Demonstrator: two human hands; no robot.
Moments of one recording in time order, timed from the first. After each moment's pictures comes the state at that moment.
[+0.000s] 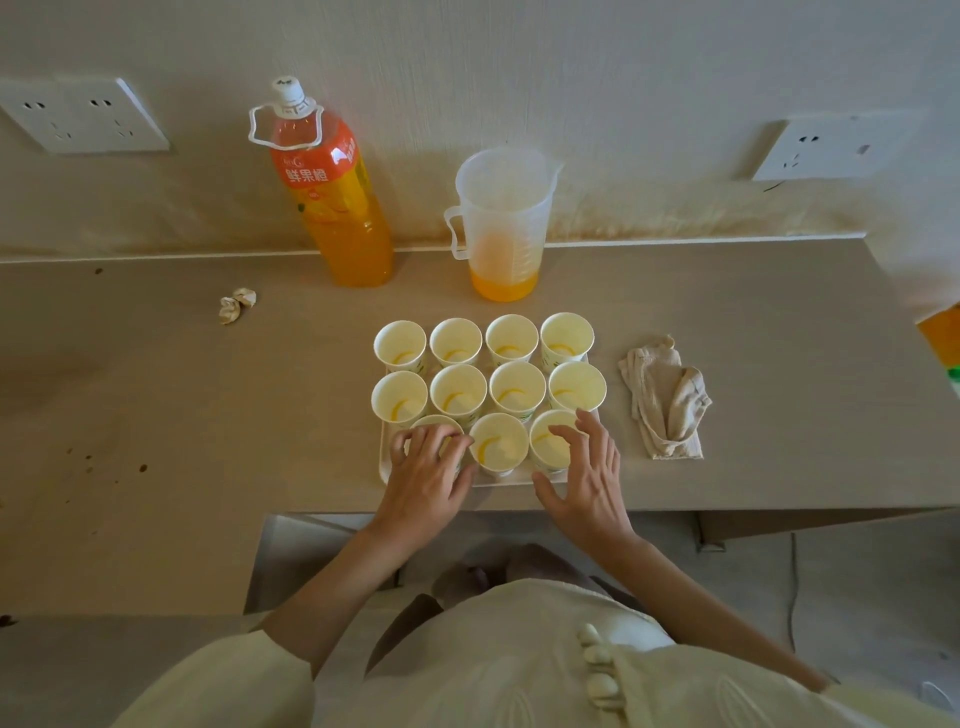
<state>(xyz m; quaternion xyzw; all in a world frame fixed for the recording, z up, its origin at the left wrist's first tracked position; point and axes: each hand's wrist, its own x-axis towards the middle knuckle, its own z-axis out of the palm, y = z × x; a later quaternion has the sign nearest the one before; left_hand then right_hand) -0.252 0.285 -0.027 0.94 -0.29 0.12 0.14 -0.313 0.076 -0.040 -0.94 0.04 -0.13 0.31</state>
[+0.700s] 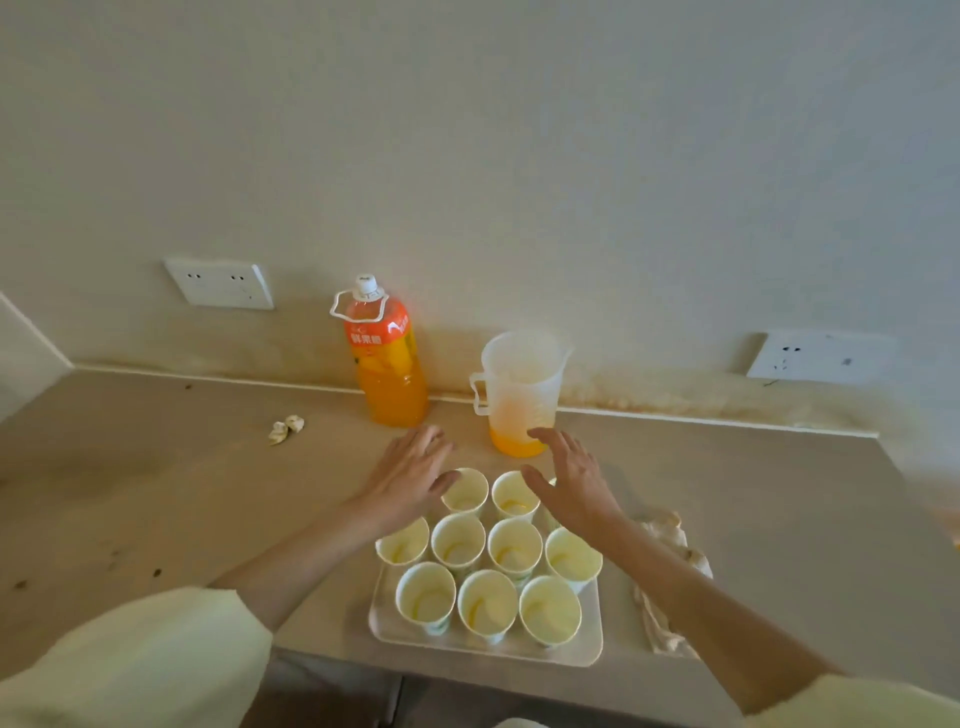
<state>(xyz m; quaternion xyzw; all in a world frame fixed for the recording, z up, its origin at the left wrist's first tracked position) -0.124 0.272 0.083 0.95 -0.28 0.09 0.05 -0.163 0.033 0.079 -0.93 -0.08 -0.06 0.34</state>
